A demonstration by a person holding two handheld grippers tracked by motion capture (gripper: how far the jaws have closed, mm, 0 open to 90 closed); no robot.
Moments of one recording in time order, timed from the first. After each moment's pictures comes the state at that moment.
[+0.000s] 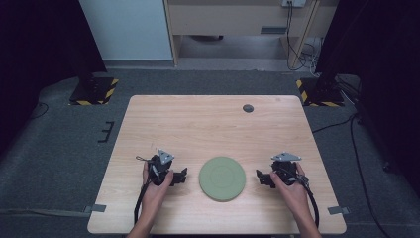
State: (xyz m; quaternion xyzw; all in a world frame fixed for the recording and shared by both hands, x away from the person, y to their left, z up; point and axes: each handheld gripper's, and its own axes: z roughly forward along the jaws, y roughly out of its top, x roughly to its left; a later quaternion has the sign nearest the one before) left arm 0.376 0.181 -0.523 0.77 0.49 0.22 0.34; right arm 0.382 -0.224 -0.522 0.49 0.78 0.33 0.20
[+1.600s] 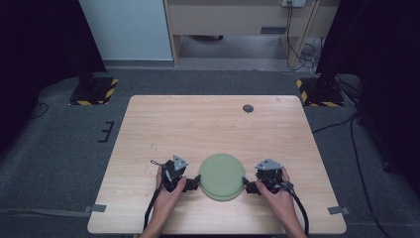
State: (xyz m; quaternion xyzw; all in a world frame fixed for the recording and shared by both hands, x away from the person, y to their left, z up) left arm 0.366 0.144 -0.534 0.80 0.46 0.19 0.35; right arm 0.363 -0.180 -0.528 0.43 0.81 0.34 0.22
